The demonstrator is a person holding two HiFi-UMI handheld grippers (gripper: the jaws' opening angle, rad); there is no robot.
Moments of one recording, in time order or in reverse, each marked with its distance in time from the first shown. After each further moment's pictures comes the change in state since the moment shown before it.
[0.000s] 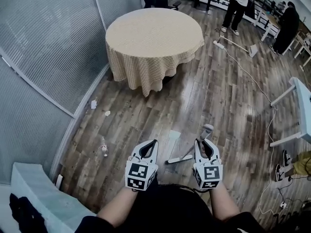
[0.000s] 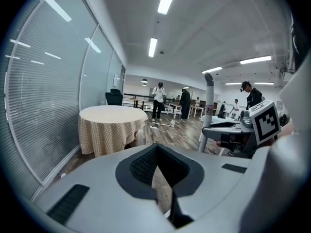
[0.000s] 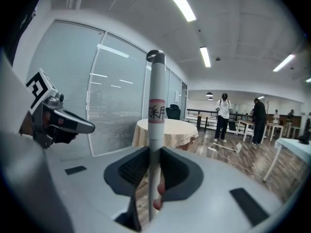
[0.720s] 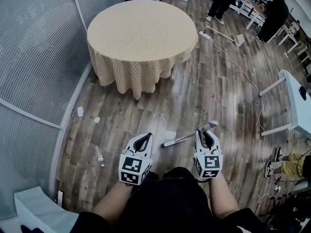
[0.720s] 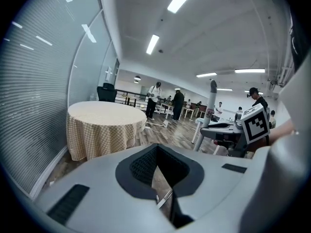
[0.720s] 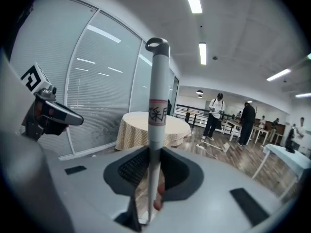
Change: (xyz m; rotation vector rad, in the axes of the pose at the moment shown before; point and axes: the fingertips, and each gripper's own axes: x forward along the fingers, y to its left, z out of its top) left arm 0.084 0.141 0.039 -0.028 0.020 -0.155; right arm 0.145 -0.003 0.031 -0.024 0.097 -0.171
